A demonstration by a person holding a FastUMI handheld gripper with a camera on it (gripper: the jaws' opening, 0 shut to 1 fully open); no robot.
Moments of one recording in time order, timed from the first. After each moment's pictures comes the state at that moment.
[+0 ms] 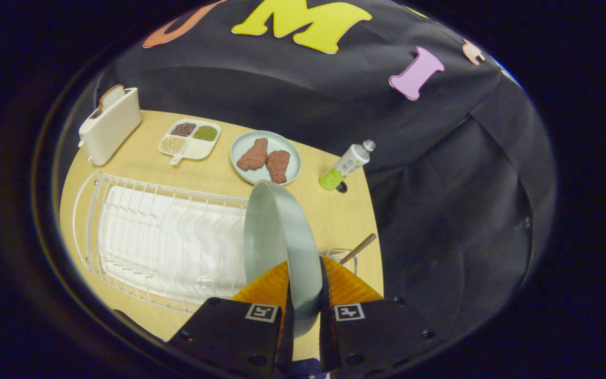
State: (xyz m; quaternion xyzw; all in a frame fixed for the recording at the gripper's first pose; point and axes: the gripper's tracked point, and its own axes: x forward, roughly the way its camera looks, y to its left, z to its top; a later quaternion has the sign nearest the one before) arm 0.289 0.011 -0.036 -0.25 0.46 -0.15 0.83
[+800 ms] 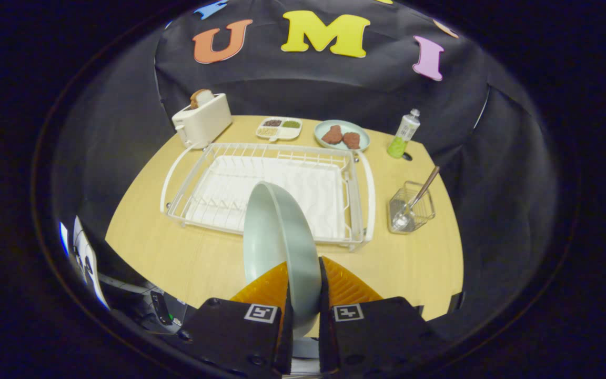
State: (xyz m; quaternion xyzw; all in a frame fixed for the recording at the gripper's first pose) arm 0.099 0.070 -0.141 -0.09 0.48 0.05 0.87
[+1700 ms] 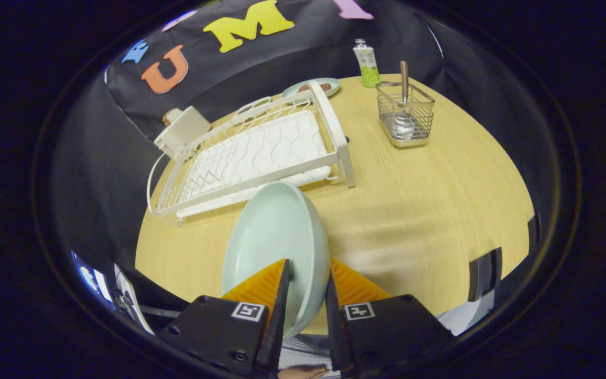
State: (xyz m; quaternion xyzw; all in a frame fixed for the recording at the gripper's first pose) arm 0.077 0.009 -0.242 0.09 0.50 0.06 0.86
